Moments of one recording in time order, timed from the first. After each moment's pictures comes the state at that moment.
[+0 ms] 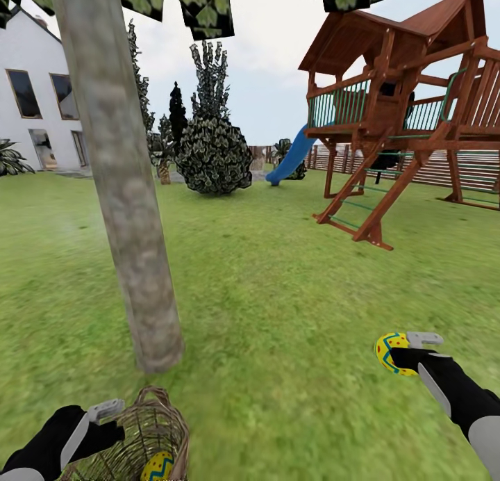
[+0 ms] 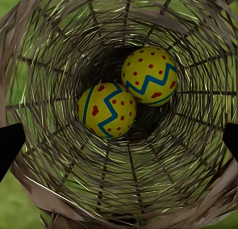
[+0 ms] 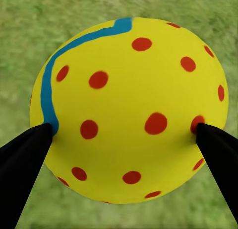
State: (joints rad) left arm -0.49 0.23 0.20 -0.53 0.10 0.72 -0.06; right arm -0.65 -0.39 0.09 -0.62 -0.22 0.38 -0.02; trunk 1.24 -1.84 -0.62
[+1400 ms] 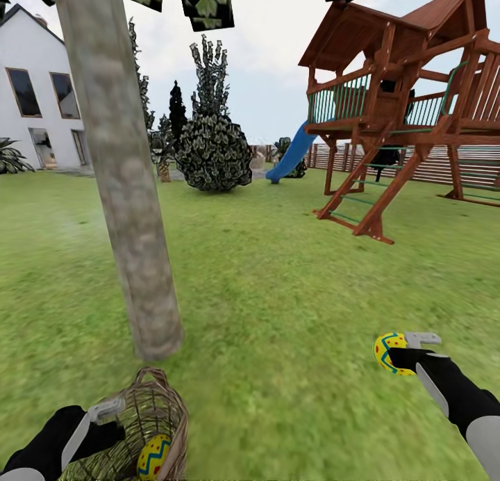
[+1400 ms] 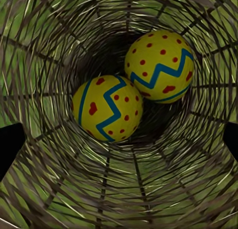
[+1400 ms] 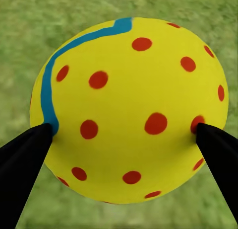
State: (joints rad) left arm -0.49 0.23 0.20 -0.53 0.10 0.72 -0.06; right arm -0.65 -0.38 0.09 -0.62 -0.22 0.38 -0.02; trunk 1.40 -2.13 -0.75
